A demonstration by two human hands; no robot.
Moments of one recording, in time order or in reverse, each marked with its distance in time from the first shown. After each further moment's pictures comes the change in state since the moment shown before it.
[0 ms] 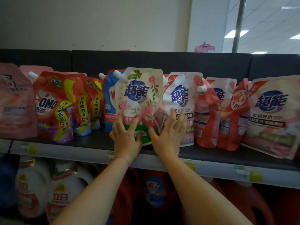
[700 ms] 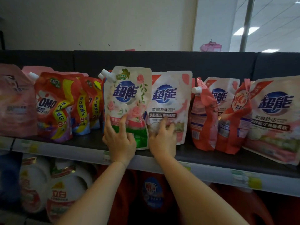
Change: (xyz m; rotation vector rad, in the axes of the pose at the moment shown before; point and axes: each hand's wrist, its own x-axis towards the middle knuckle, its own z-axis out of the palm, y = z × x) left_hand -0.005 0.007 0.001 -0.021 0.146 -0.171; right_hand 0.007 0.007 0.004 0.013 -0.180 0.112
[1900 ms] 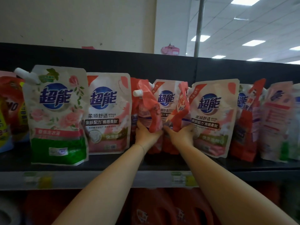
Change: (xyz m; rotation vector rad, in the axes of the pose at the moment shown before) left_hand -0.024 0.206 0.119 -0.633 -0.778 -0.393; right_hand 0.073 0.146 -0.155 0.151 0.062 0.553
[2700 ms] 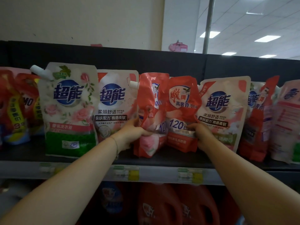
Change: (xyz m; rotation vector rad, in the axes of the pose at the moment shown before) left_hand -0.014 0.004 -0.081 -0.179 -0.306 -0.048; right_hand 0.044 0.018 -0.024 0.623 -0.278 0.199
